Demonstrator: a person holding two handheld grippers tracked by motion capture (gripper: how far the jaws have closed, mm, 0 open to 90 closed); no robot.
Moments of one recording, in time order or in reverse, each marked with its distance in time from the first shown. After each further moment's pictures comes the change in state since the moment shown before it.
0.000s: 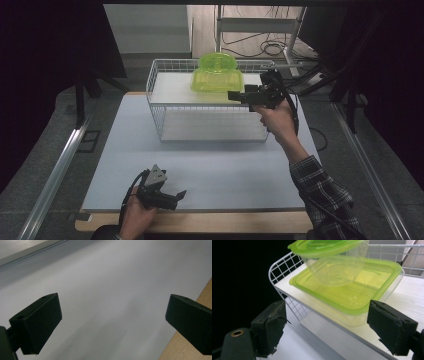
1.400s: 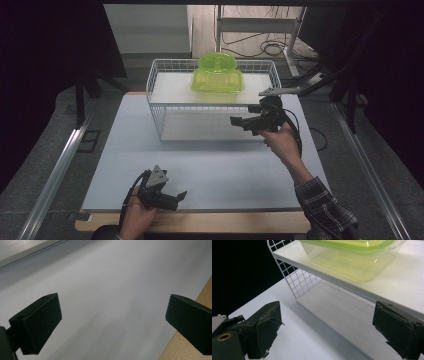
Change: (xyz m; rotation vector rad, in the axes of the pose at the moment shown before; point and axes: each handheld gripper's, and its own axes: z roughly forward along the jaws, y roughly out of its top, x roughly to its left) left arm -0.002 0.000 0.001 0.004 0.001 0.025; right arm 0.002 -0.056 -0.003 0.058 -0.002 -0.086
